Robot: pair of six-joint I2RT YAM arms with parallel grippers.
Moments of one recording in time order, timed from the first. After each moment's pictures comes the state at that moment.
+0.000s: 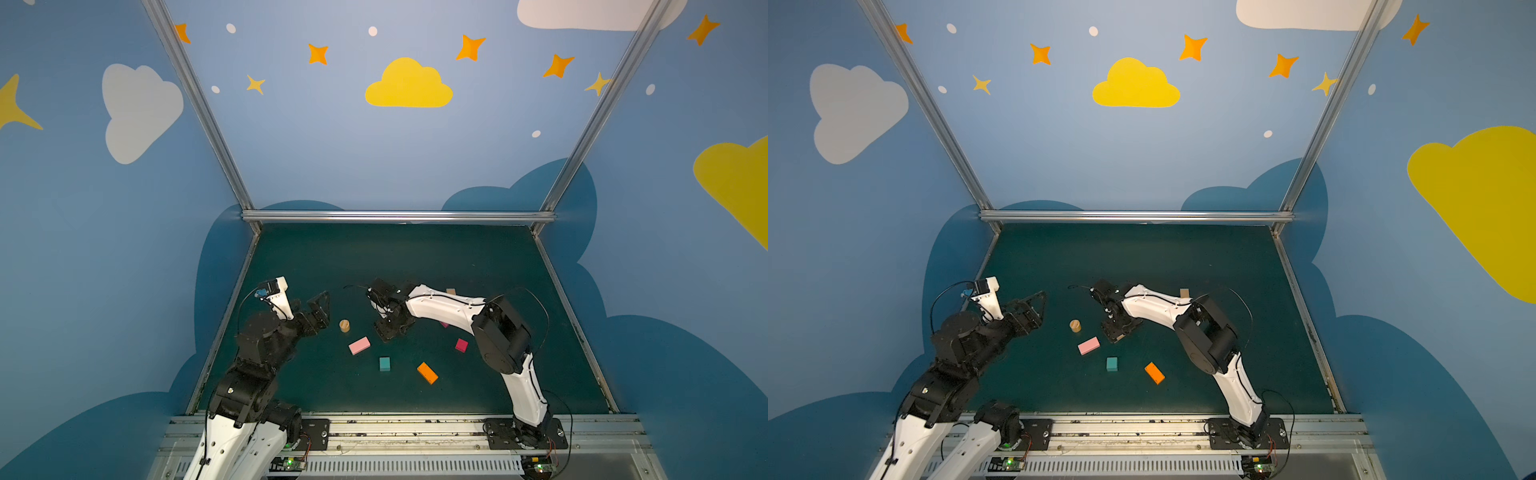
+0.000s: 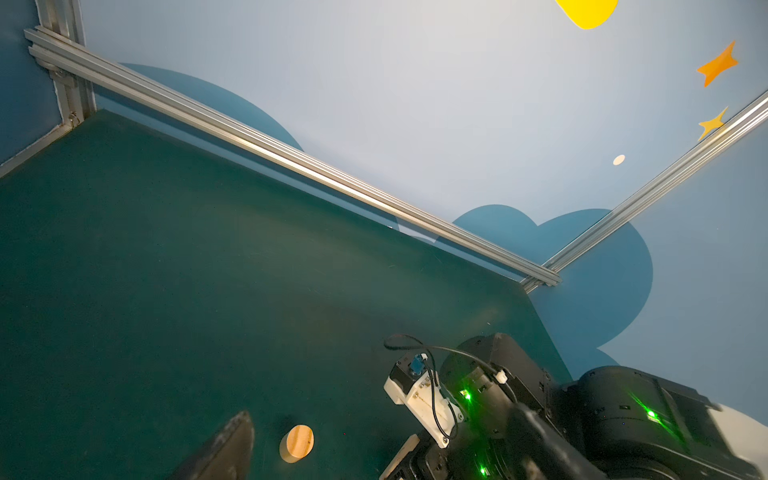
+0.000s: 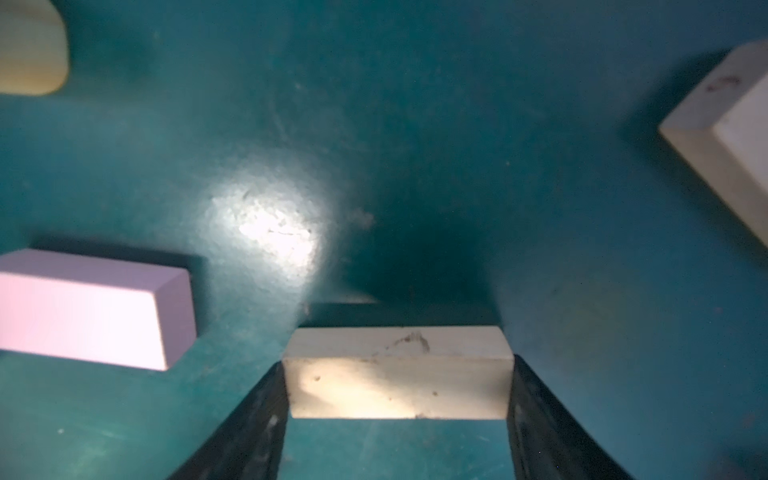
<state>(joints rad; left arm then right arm) -0.28 0.49 0.70 -0.47 -0.01 -0.56 0.97 2.13 1.62 -0.88 0.01 0.29</state>
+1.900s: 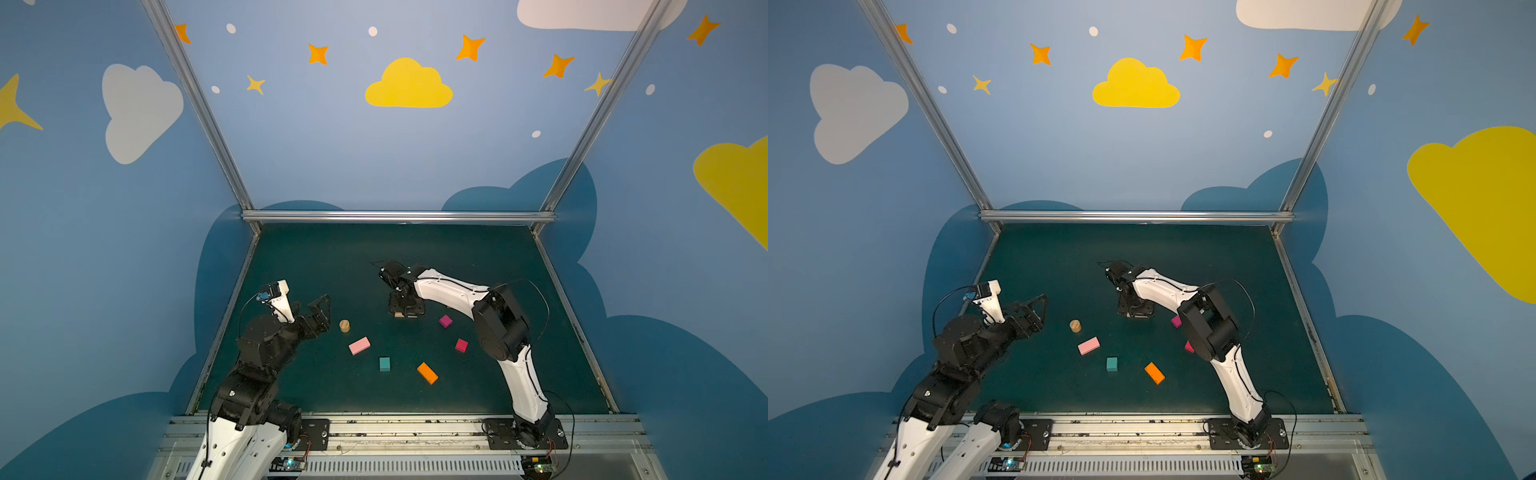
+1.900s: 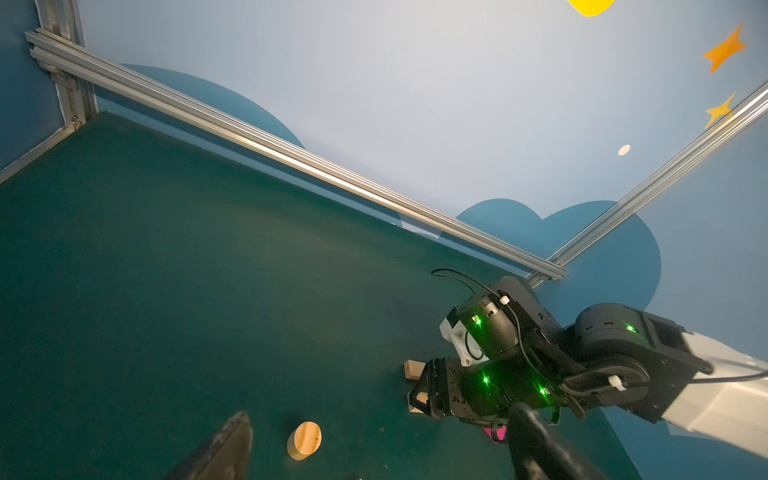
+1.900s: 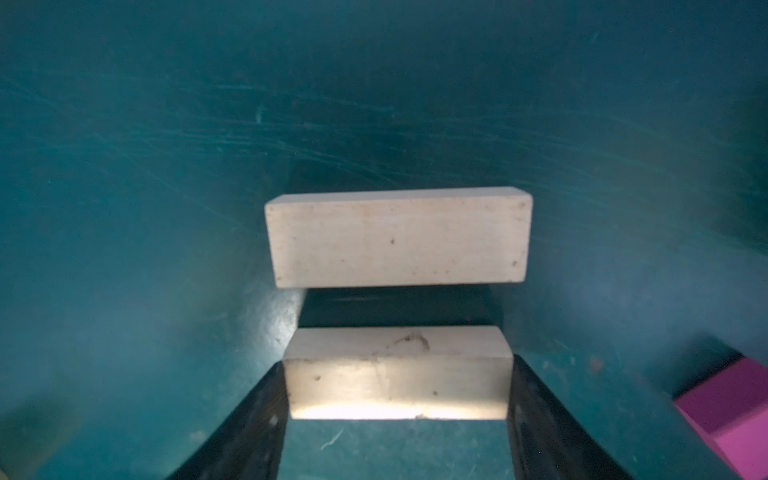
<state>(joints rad) -0.28 0.46 0.66 -0.46 -0.01 -0.54 0.83 2.20 1.73 -0.94 0.14 0.84</state>
